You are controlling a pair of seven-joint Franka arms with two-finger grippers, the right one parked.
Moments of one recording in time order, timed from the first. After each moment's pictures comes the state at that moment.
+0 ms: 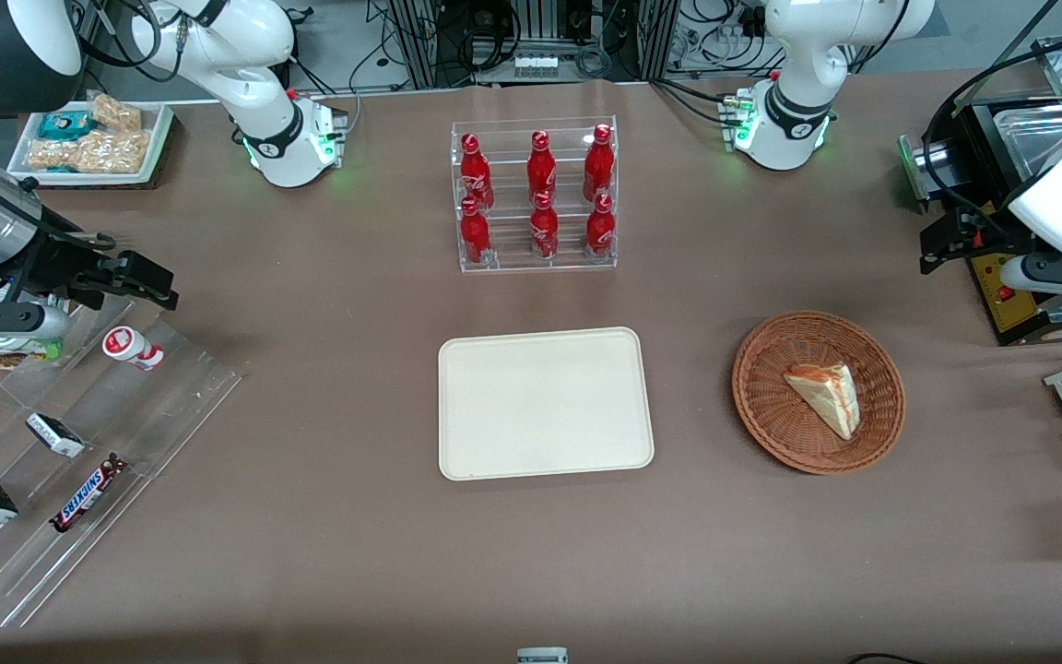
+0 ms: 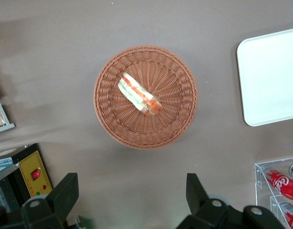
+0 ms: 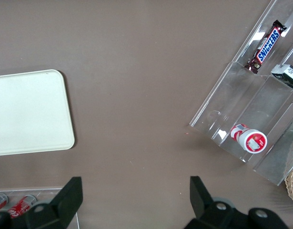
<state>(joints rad) -0.05 -0.03 0.00 -1.66 0.00 1.58 0.10</state>
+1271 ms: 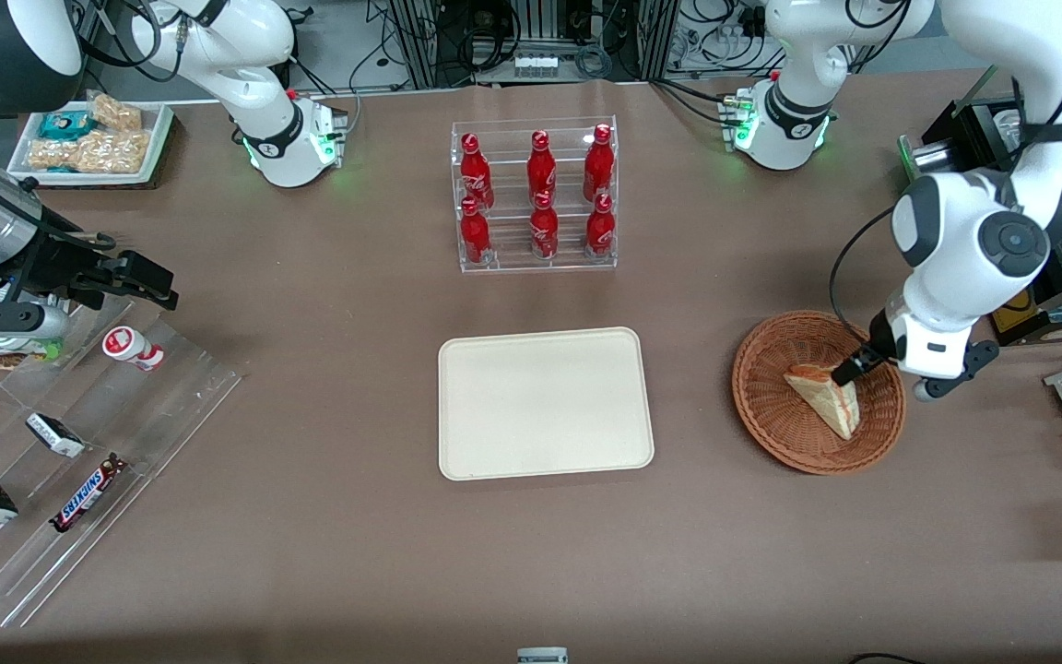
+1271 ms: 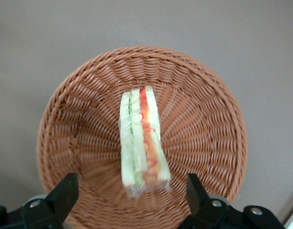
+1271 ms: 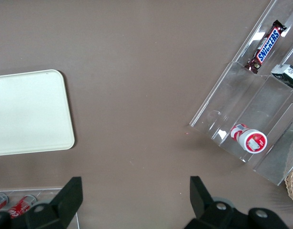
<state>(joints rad) -0.03 0.16 -0.01 -2.20 0.01 2.44 -0.74</state>
